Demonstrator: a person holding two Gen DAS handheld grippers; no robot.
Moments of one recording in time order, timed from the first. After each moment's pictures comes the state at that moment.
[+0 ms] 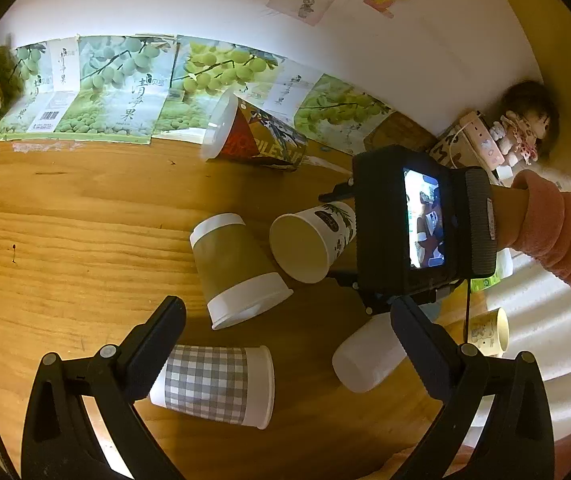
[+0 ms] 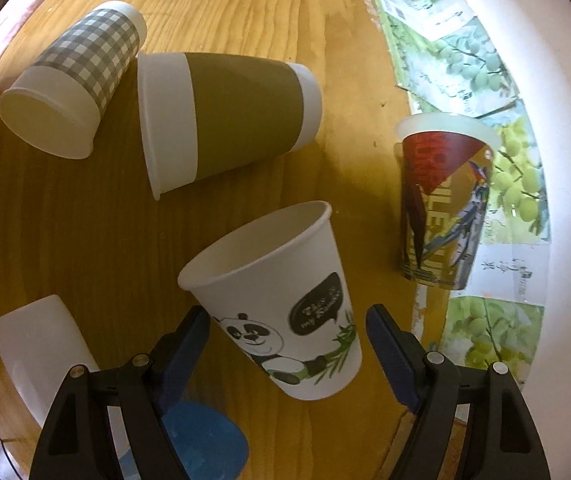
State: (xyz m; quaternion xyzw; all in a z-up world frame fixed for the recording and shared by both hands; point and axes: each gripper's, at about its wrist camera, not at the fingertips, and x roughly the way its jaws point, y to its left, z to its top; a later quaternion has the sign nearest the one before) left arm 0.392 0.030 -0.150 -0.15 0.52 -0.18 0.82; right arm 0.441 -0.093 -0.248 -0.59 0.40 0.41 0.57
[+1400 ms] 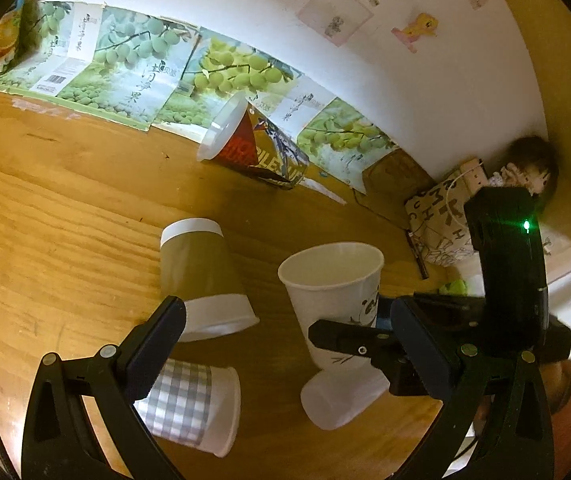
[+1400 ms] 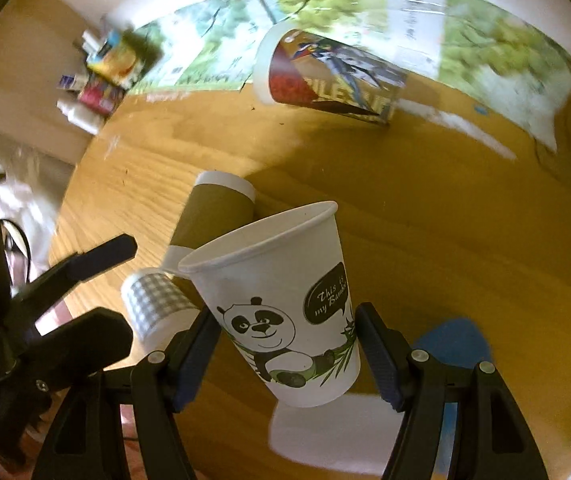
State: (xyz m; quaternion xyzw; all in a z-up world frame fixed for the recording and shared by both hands) left arm 0.394 0.032 -0.164 -0.25 0.48 -0.17 0.82; right arm 0.465 -0.150 -0.196 -0.01 0.65 0.26 0.71
